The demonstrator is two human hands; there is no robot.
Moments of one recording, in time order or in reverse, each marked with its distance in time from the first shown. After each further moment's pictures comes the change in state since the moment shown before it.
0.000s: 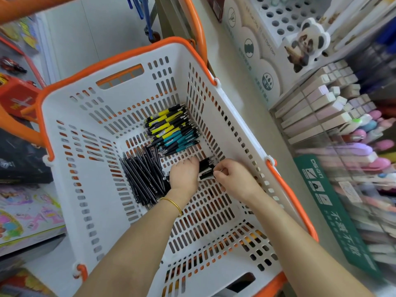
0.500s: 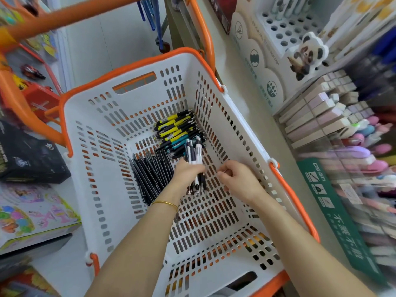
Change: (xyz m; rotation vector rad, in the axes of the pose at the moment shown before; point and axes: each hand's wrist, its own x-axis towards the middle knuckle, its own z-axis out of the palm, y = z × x) left_hand -0.008 -0.012 -0.041 -1.379 -0.182 -0.508; right_hand -0.005 -0.004 -0.001 0.076 0.000 -0.049
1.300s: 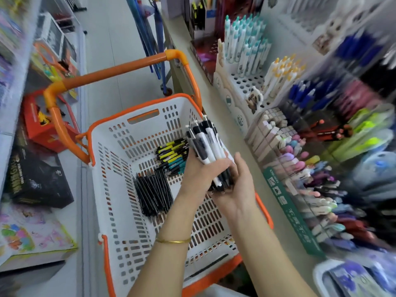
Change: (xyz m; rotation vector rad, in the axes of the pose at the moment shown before) left_hand -0.187 0.094 0.026 -0.477 -0.089 0.625; right_hand -0.097 -0.073 -0.033 1.726 0.089 0.134
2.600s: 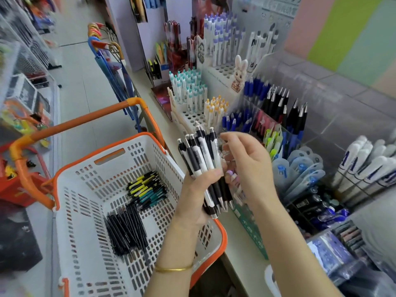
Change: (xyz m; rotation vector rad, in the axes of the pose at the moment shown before) left_hand -0.047 0.039 0.101 -0.493 -0.462 -0.040; right_hand -0.105 -0.130 0.012 -0.881 -0.073 -0.911
